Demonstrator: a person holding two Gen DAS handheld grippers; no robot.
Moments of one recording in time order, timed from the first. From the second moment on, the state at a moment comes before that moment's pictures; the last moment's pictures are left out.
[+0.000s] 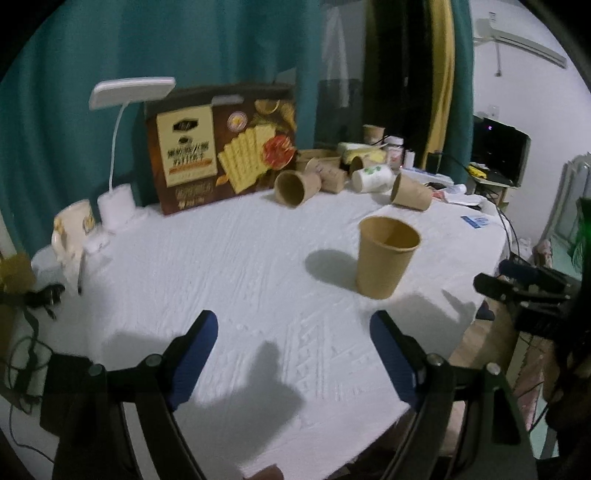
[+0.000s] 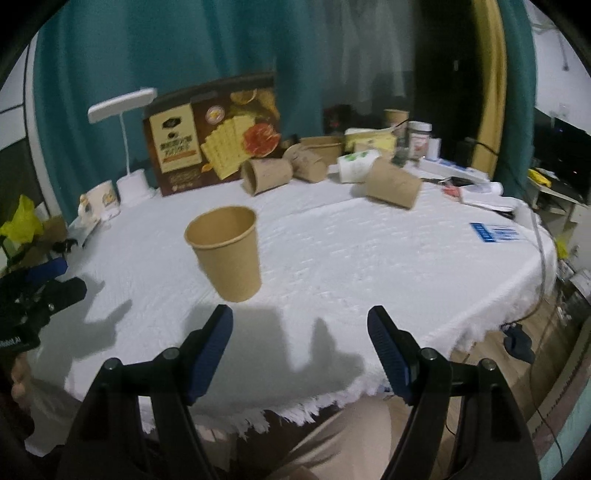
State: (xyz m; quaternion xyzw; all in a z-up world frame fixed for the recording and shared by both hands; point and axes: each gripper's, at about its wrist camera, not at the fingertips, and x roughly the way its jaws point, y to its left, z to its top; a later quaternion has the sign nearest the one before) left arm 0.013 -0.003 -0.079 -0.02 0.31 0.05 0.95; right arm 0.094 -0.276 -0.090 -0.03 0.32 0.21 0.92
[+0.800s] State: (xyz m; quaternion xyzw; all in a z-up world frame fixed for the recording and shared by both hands) left arm -0.016 -0.035 0.028 -0.01 0.13 0.00 0.99; right arm 0.034 -0.335 0.044 -0.01 0.19 0.15 0.97
